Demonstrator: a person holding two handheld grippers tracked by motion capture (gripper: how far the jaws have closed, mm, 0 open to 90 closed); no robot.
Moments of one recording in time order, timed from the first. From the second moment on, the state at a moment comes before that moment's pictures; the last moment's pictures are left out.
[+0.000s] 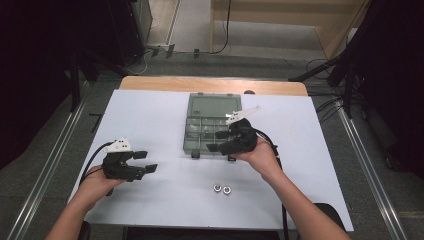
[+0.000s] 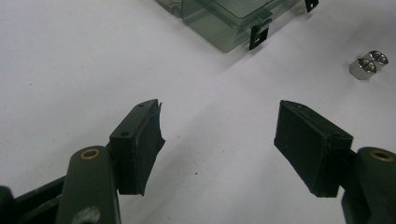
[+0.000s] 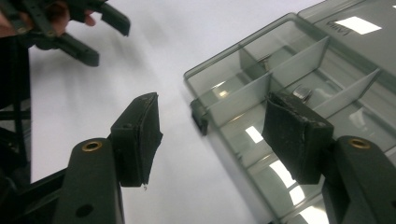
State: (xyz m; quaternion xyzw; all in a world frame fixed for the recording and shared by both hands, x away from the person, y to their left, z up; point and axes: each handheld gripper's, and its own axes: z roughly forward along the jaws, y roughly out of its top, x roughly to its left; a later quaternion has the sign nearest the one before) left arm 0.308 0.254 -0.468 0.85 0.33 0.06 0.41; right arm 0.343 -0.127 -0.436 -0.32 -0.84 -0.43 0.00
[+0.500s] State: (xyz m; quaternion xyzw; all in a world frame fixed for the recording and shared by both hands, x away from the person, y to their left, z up) left arm 0.307 0.254 -0.468 0.85 0.33 0.06 0.41; right arm 0.309 -0.137 -0.451 -0.31 -0.86 -0.42 0.01
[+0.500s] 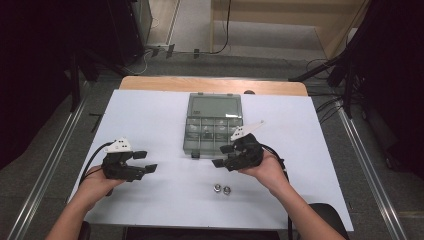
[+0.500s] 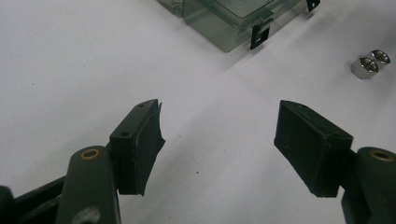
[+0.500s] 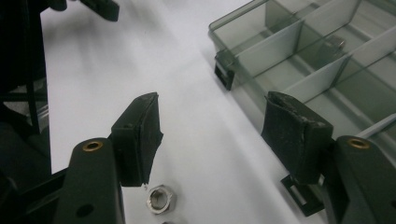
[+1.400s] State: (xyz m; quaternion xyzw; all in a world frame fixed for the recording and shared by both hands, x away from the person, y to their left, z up) left arm 0.307 0.255 -0.467 0.85 0.33 0.06 0.40; right arm 0.278 -0.120 -0.480 -0.27 -0.89 -0.38 0.03
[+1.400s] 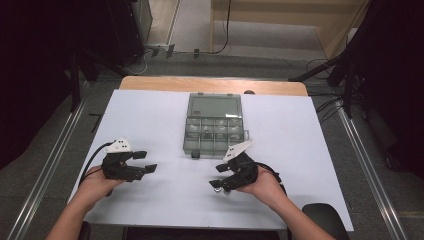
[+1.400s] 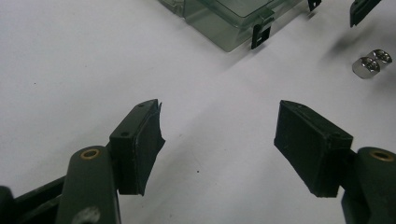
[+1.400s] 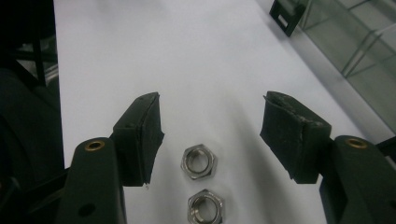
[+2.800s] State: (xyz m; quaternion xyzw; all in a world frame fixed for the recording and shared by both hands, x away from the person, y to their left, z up) left arm 0.306 0.255 -0.467 0.85 0.32 0.07 0.41; right arm 0.270 -0.114 -0.498 -0.30 -0.90 -0.31 0.05
